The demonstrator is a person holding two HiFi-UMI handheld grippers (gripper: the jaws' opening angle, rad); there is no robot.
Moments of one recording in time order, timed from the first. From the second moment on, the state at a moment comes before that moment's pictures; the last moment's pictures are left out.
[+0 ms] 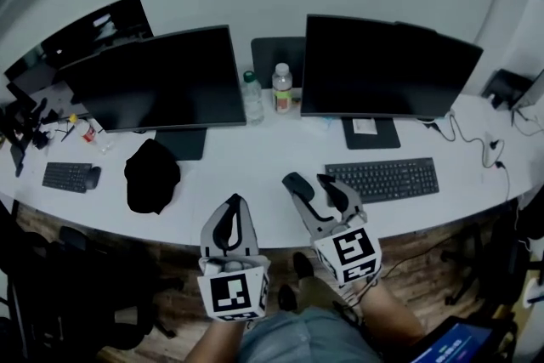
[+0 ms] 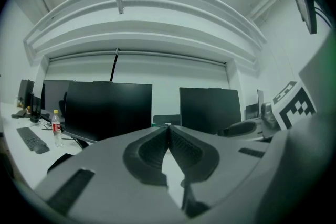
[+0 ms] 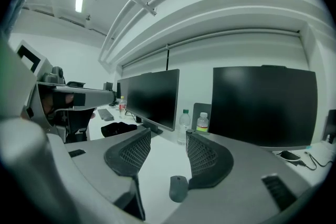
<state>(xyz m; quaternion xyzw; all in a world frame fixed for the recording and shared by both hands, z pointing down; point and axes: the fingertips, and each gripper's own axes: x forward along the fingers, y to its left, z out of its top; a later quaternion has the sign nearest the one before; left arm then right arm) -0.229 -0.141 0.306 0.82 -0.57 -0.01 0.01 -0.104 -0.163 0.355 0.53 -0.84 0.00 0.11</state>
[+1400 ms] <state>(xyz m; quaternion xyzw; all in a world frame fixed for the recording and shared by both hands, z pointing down) -0.226 -0.254 0.457 0.78 -0.60 0.12 0.15 -0.112 -0.261 0.596 0.46 -0.80 0.21 0.33</state>
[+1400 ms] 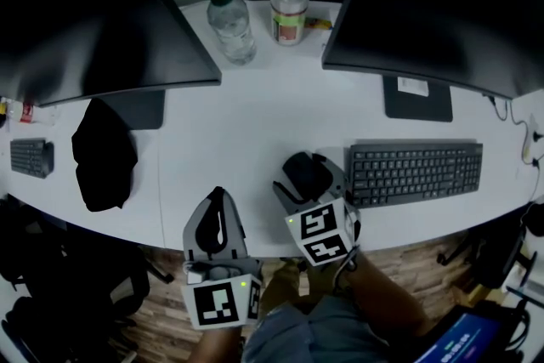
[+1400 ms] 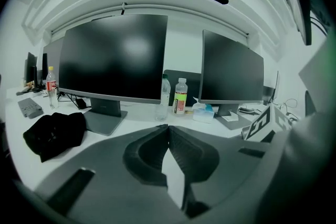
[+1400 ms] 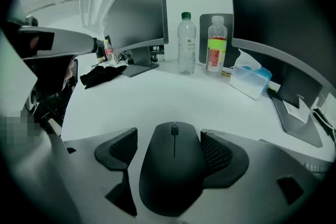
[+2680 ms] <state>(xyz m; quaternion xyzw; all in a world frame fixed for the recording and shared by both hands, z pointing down) -0.270 -0.187 0.317 0.78 -0.62 0.01 0.02 -0.177 -0.225 0.397 0.46 -0.86 0.08 0.20</state>
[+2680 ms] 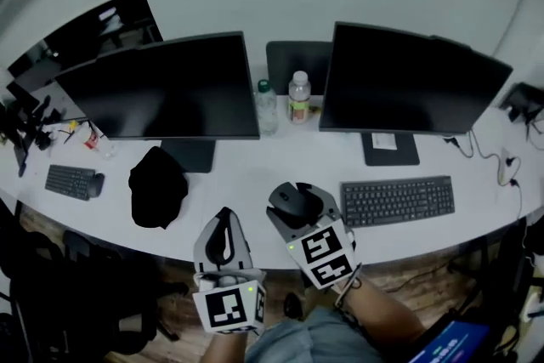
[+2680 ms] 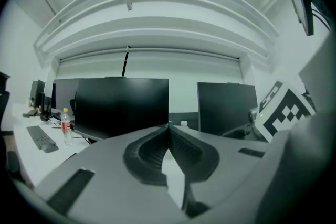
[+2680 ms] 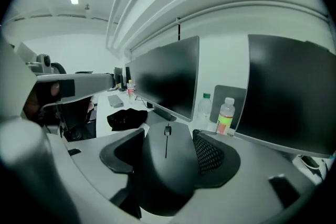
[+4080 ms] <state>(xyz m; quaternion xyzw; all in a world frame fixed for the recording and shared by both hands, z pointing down) 0.126 -0.172 0.338 0.92 -0.39 0.03 0.01 0.235 -0.157 0.421 0.67 -0.71 0.15 0.18</state>
